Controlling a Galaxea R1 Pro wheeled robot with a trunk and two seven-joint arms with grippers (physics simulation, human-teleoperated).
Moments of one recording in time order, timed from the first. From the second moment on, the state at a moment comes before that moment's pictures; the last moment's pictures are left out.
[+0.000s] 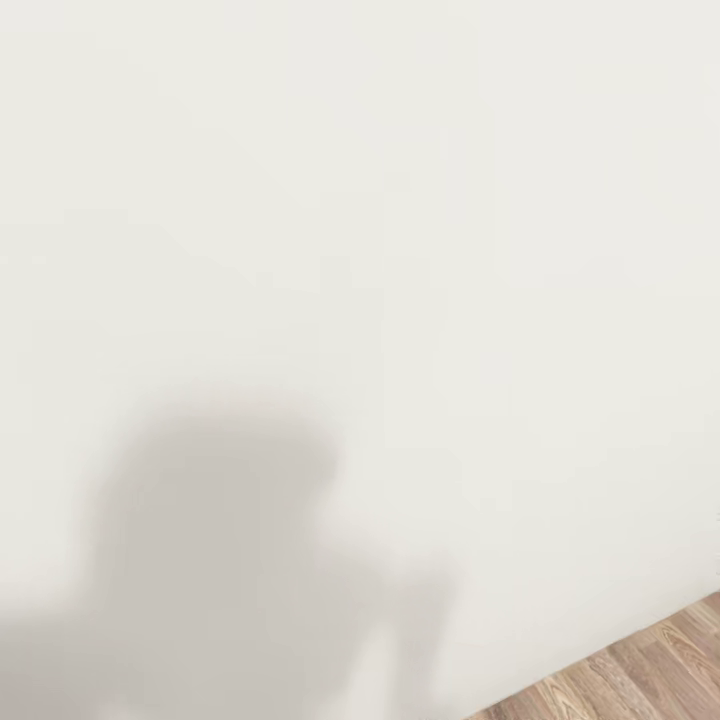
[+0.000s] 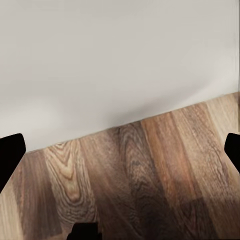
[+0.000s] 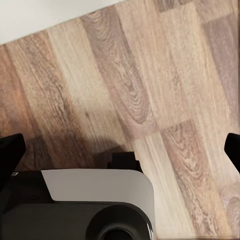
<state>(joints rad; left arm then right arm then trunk) -0.01 -0.05 0.00 -0.52 0.00 -0.19 0.00 0.00 -0.01 -0.05 -0.45 0.00 -0.02 0.00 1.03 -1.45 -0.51</state>
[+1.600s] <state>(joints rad) -0.01 -0.05 0.00 -0.52 0.00 -0.19 0.00 0.00 -0.01 -0.05 -0.45 0.00 -0.02 0.00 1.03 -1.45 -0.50</state>
